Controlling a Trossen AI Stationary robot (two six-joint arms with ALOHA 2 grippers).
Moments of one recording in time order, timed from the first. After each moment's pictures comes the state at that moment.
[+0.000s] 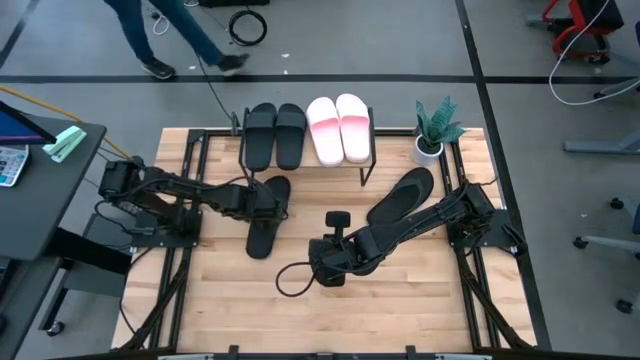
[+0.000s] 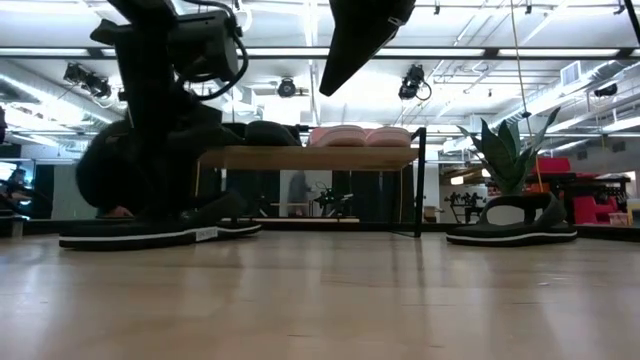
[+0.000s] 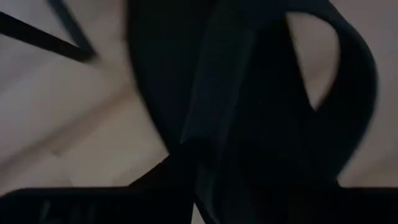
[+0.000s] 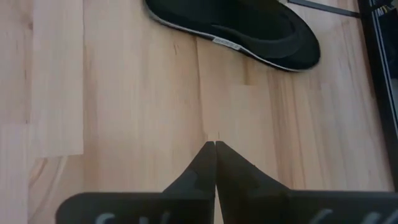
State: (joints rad) left arm -0.02 1.48 0.82 -0.73 -0.35 -0.96; right arm 0.36 2.00 1.76 -0.94 0.50 0.29
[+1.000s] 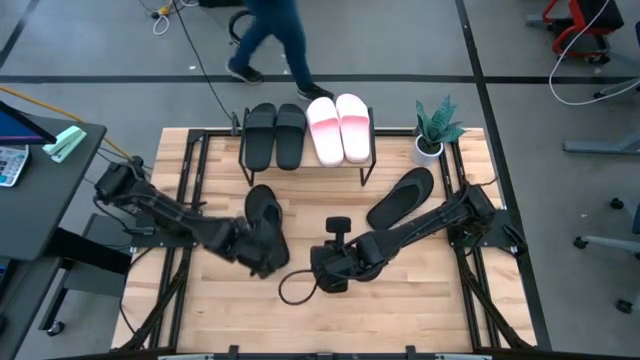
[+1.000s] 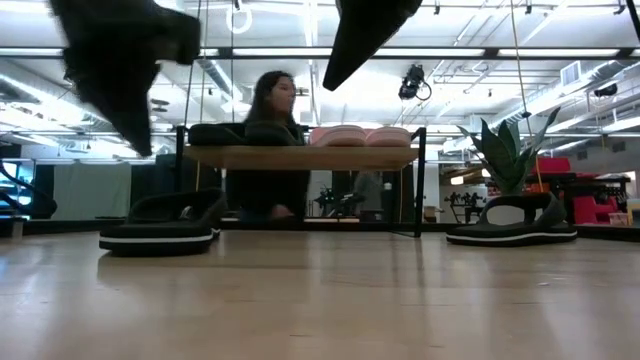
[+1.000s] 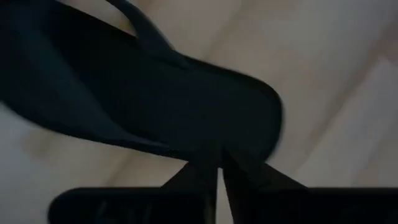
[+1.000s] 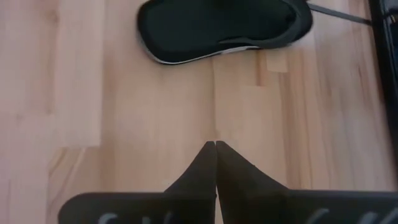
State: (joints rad) left arm -0.45 1.48 0.99 -0.83 -0.35 -1.06; right arm 0.39 2.00 1.76 -0.94 0.49 0.28
